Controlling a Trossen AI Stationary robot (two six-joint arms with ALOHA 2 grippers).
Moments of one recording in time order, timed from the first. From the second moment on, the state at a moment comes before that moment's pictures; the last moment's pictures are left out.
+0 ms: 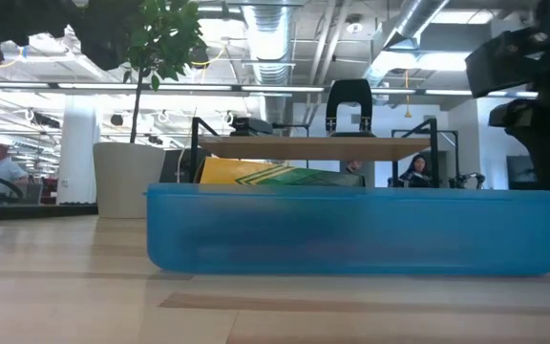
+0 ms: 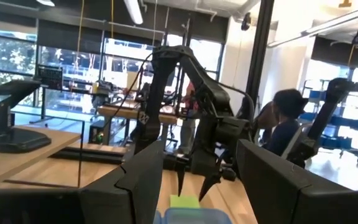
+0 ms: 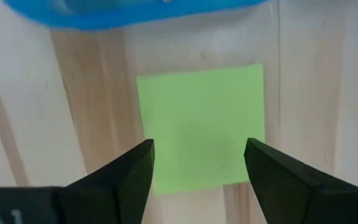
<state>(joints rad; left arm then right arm) -0.43 0.77 0.11 0.94 -0.35 -0.07 0.63 1.72 1.05 -0.85 0.16 0.75</state>
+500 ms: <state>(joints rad) -0.43 0.77 0.11 0.91 -0.33 -0.10 0.64 1.72 1.05 -0.86 0.16 0.79</state>
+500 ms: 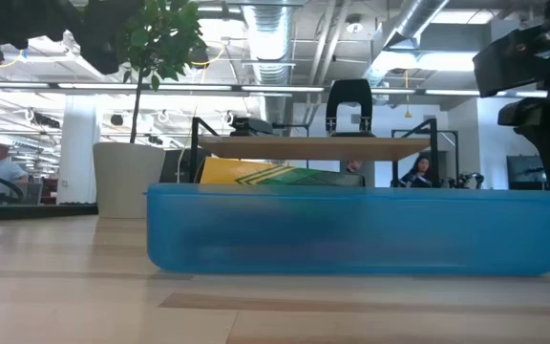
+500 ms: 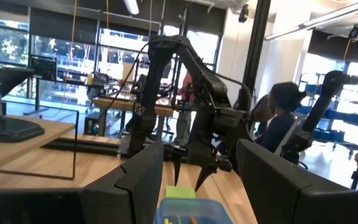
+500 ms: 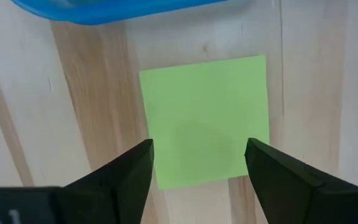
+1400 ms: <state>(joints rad) -0.43 0.77 0.11 0.90 -0.33 -0.10 0.63 1.80 1.16 -0.97 0.15 0.75</state>
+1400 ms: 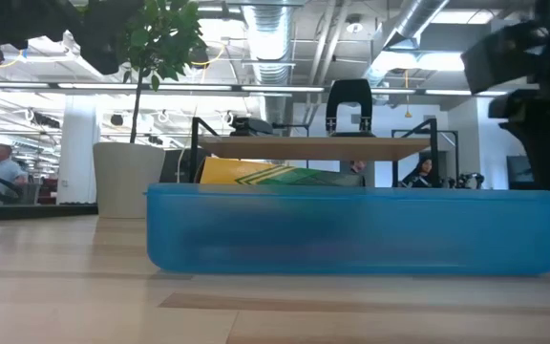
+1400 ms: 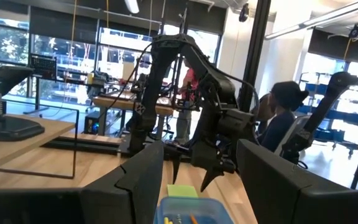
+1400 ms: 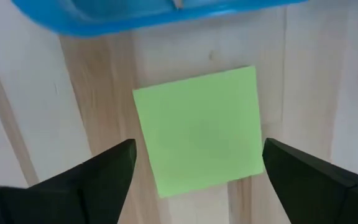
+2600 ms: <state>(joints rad) -0.43 0.77 0.11 0.90 -0.33 -0.10 0.65 1.91 1.14 -0.93 0.09 0.70</state>
